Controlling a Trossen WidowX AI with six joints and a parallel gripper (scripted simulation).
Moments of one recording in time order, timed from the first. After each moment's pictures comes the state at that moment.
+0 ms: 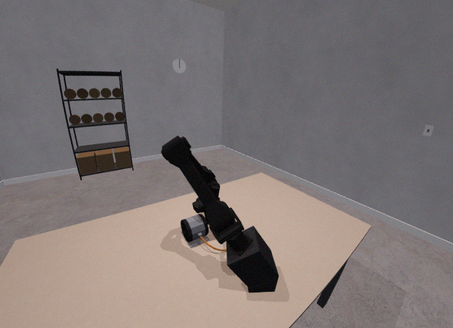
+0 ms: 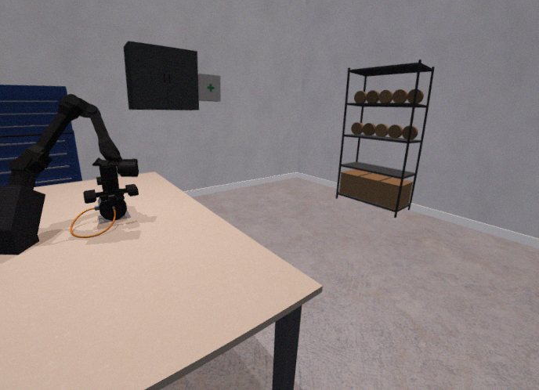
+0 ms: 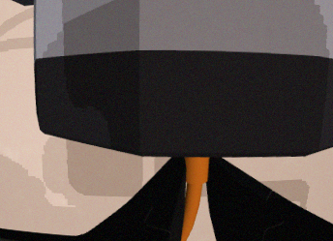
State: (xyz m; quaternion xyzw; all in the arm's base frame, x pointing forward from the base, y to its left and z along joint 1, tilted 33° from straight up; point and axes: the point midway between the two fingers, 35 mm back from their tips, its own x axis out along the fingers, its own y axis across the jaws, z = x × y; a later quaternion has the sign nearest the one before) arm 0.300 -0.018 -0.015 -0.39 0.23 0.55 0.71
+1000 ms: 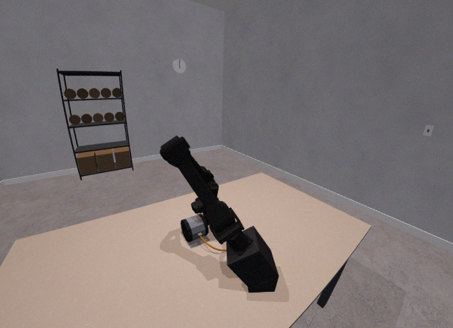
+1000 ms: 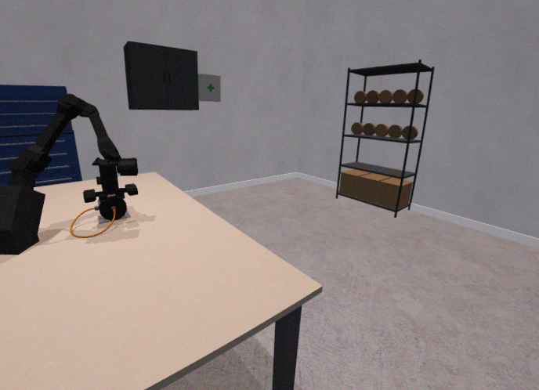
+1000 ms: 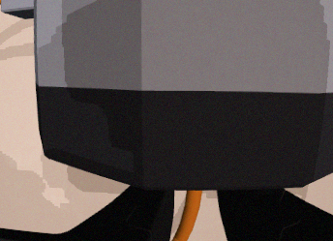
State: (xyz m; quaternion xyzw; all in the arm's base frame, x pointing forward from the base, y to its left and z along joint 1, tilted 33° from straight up) arm 0.299 -0.014 -0.012 -0.39 0.24 0.54 0.71
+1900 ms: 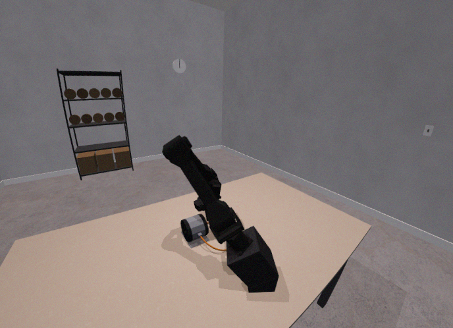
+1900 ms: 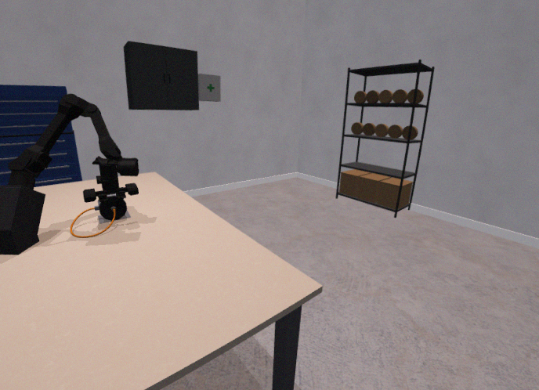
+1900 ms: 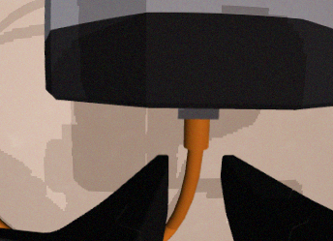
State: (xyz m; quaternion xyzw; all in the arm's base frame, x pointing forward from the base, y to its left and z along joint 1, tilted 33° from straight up) arm 0.298 -0.027 -0.013 -0.38 0.23 0.55 0.71
